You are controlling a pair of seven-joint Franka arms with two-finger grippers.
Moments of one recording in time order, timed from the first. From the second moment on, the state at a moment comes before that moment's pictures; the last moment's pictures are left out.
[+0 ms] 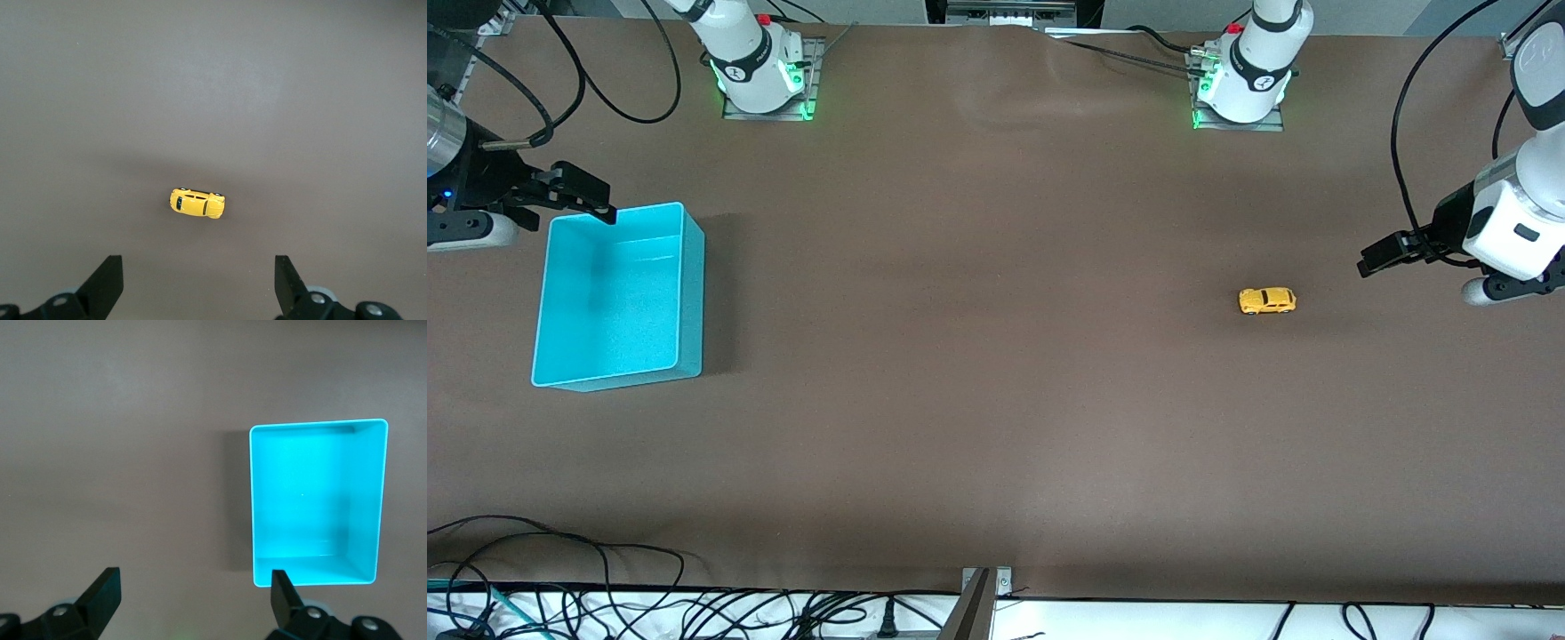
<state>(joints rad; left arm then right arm) -0.02 0.05 0.04 -1.75 -0.04 1.73 -0.22 0.00 0.07 0.05 -1.52 0.02 1.52 -0.04</state>
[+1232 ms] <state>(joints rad) -0.02 0.06 0.04 -1.75 -0.04 1.73 -0.23 0.00 0.09 0.05 -1.52 0.02 1.53 -0.04</state>
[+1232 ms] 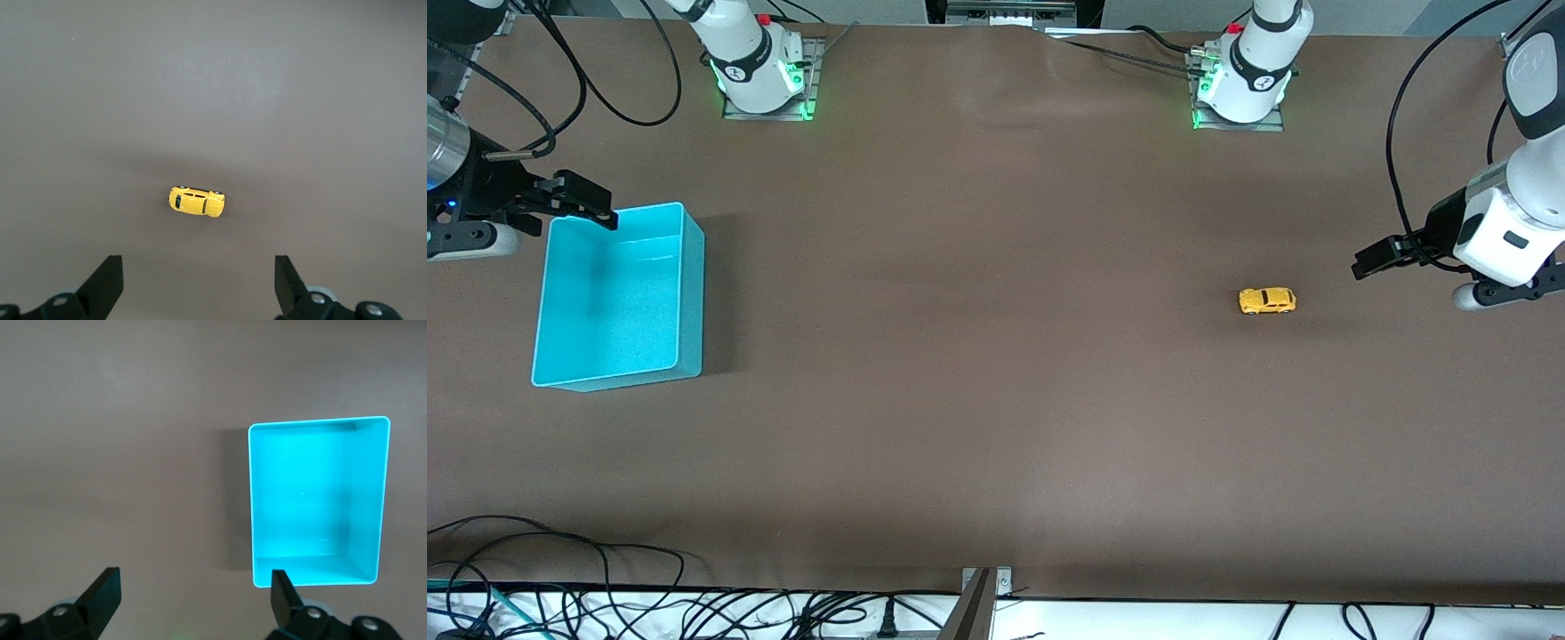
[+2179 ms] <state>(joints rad) -0.02 0.08 0.04 -1.77 -0.04 1.70 -0.25 0.00 0.09 0.05 -1.52 0.02 1.53 -0.04</state>
